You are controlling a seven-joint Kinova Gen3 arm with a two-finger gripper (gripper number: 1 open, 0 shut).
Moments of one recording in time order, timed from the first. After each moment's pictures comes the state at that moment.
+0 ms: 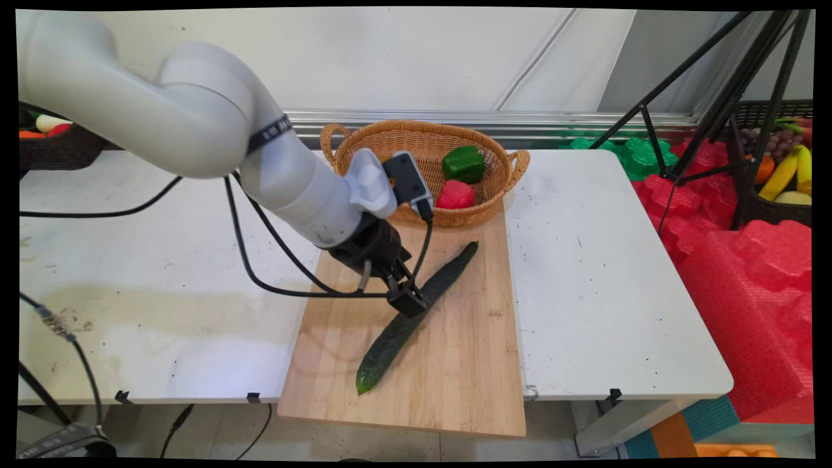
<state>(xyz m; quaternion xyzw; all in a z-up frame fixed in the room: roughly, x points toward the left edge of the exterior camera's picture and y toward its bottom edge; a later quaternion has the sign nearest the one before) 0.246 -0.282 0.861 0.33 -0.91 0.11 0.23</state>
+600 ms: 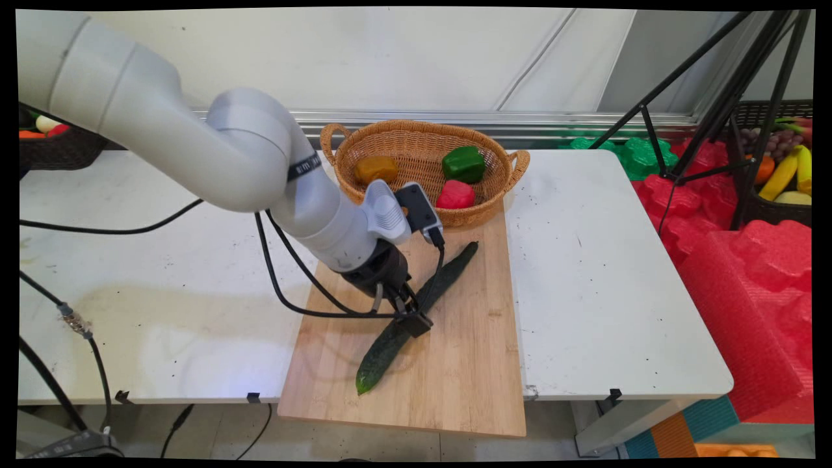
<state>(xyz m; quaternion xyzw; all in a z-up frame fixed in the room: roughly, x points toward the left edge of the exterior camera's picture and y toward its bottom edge) 0.231 -0.287 0.821 0.35 -0.91 0.09 0.20</state>
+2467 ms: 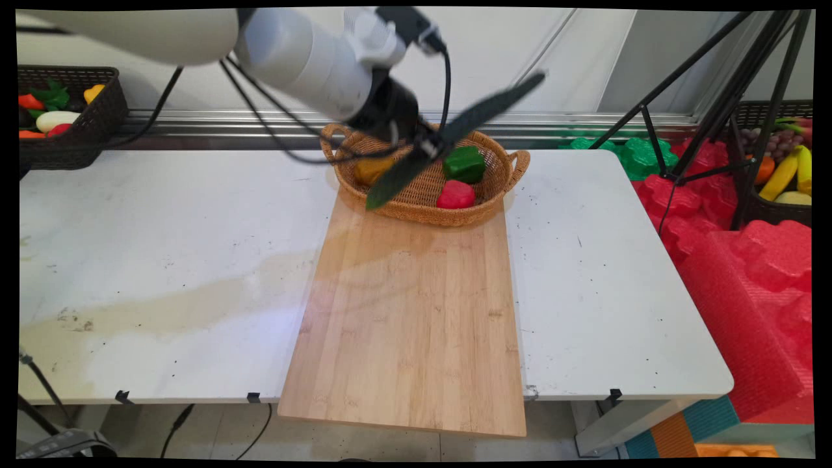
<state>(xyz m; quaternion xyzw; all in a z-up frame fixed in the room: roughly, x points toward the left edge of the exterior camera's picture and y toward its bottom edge) 0.264 -0.350 0.960 0.39 -0.83 0.25 0.31</state>
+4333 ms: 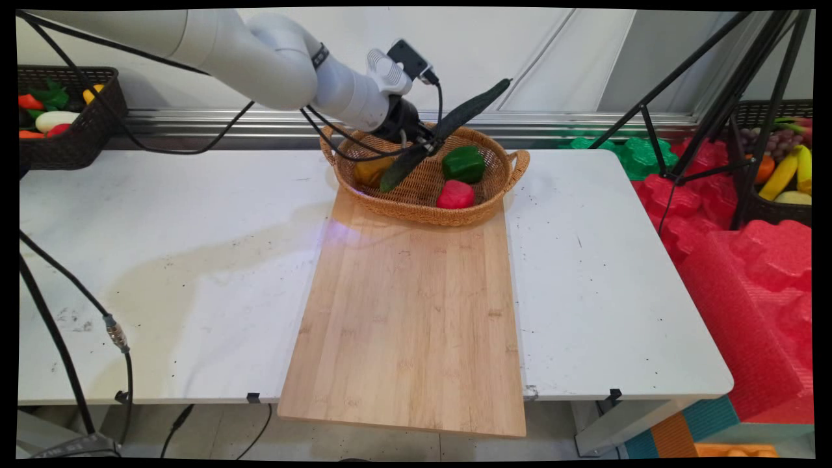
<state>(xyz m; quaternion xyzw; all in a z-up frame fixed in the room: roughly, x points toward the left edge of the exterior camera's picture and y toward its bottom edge) 0.313 -0.489 0.841 0.41 -0.81 0.28 0.31</state>
